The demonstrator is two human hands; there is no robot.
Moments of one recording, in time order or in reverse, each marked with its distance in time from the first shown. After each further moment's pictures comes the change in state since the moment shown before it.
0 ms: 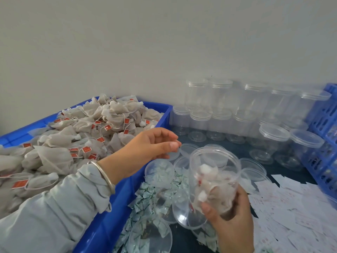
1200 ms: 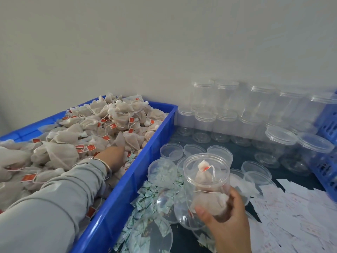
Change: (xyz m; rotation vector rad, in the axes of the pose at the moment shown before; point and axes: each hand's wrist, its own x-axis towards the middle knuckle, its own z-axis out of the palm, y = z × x) left_hand 0.016 -0.085 -0.102 1.467 0.157 -0.543; right_hand 0.003 0.014 -0.001 -0.041 -0.065 0.108
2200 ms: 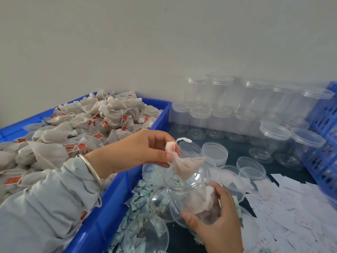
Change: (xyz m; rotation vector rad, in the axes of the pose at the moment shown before) left_hand -0.077 0.076 -0.072 -1.361 -0.388 0.751; right_hand -0.002 -0.001 0.009 -0.032 -0.063 -0.211
